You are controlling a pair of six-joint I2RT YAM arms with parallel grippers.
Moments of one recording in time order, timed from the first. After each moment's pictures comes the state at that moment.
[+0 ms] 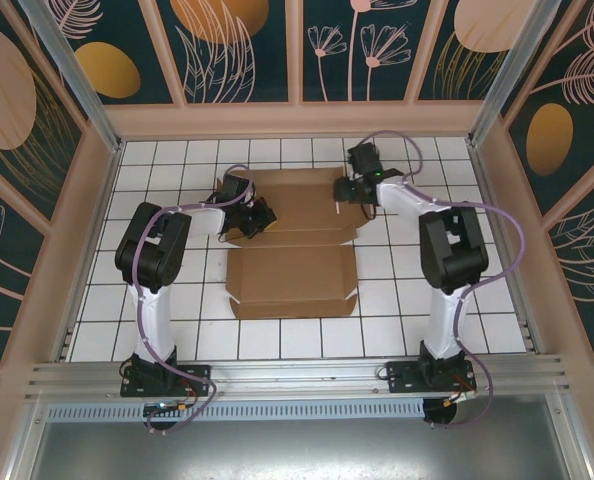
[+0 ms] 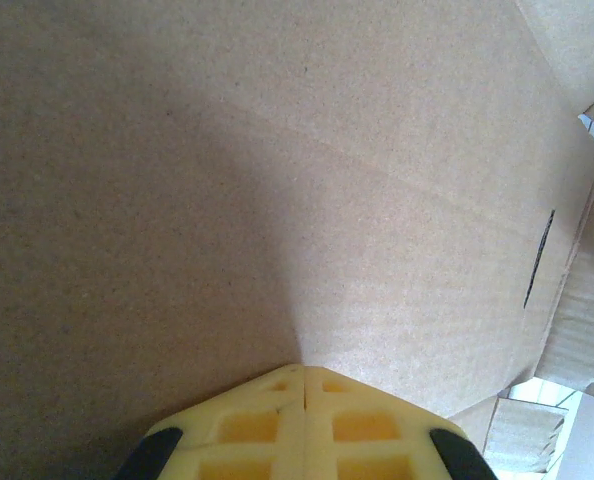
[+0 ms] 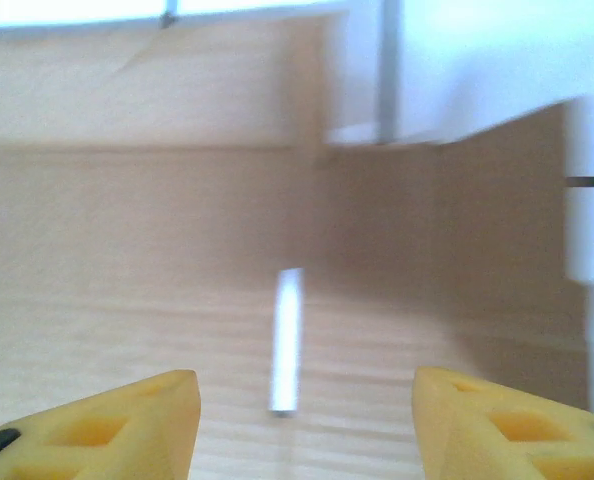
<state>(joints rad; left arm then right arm) -0.36 2.07 1.19 -0.01 0.45 -0.95 0.35 1.95 1.41 -0.38 0.03 0.29</state>
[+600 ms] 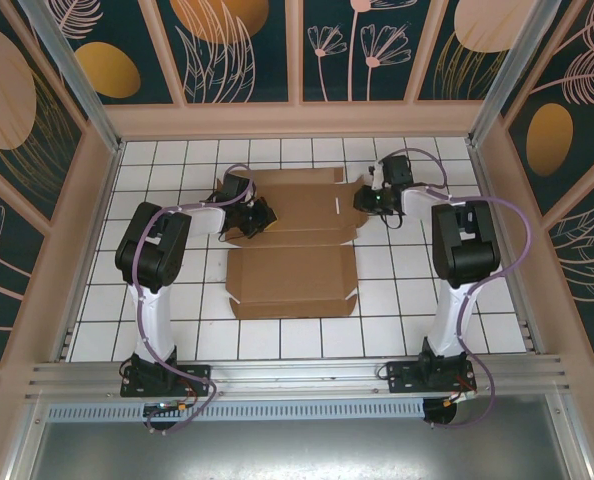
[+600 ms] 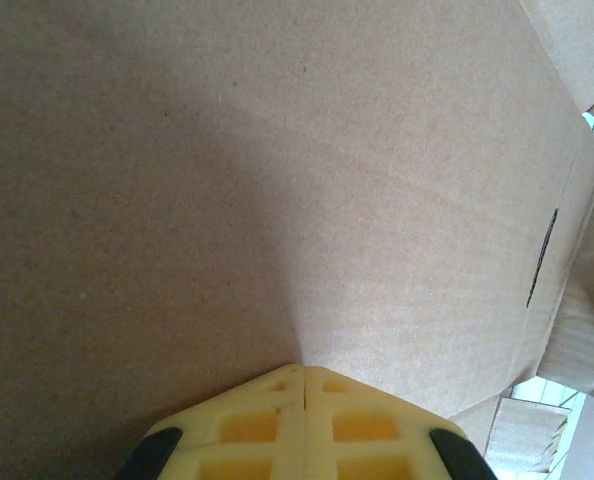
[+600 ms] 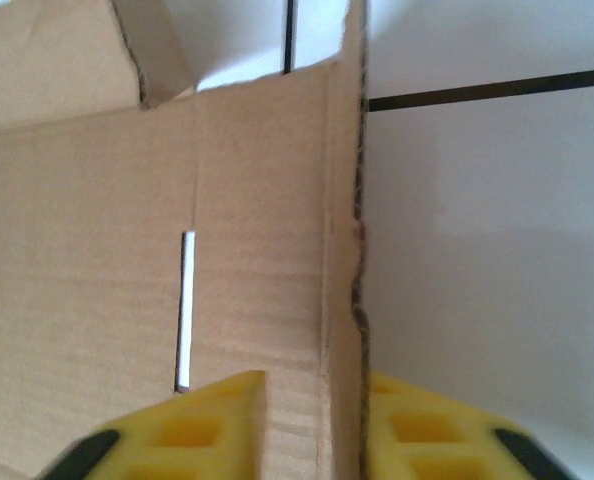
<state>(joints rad) -0.36 2.07 1.20 -0.03 0.45 -0.94 0.19 1.99 1.26 -0.21 -0.34 0.30</state>
